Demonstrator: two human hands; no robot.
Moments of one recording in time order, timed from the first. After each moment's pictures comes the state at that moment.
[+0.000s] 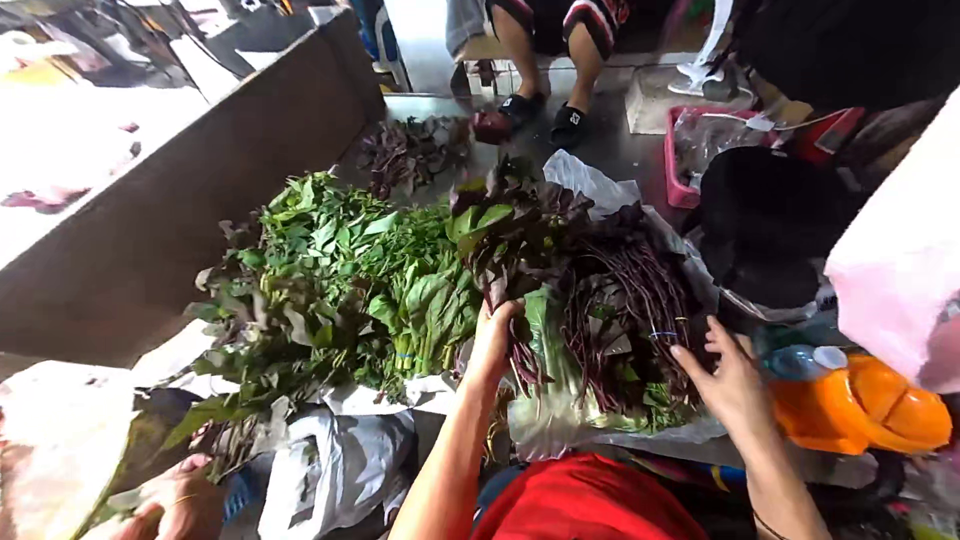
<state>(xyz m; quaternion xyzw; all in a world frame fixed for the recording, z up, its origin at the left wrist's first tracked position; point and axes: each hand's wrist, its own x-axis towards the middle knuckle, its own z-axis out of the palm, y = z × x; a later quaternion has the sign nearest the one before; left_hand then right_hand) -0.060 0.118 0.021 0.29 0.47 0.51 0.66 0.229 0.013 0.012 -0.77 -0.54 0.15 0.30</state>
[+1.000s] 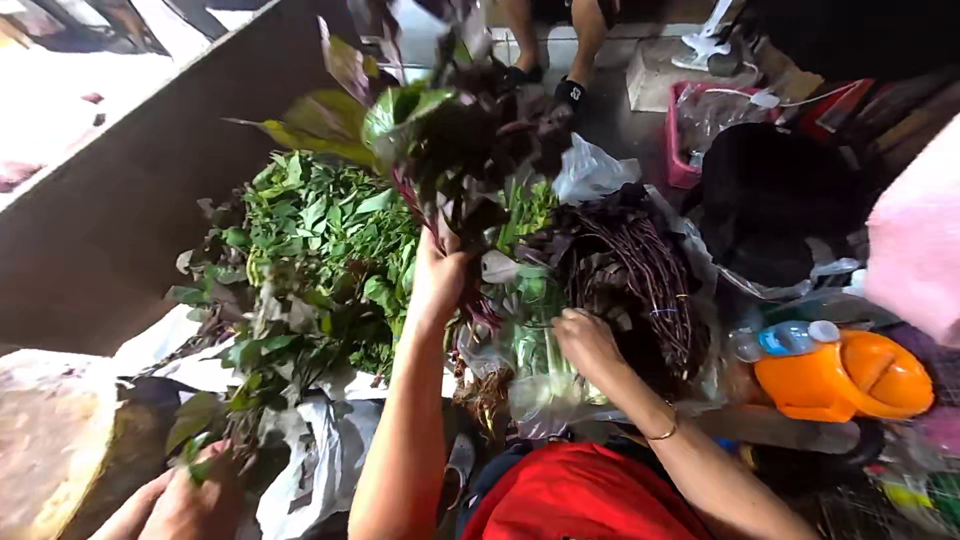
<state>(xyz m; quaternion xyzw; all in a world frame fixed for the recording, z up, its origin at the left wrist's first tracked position) -0.119 0.148 0.084 0.48 0.54 0.51 0.47 0.088 0.077 -0.006 -0.62 -0.75 0.23 0.03</state>
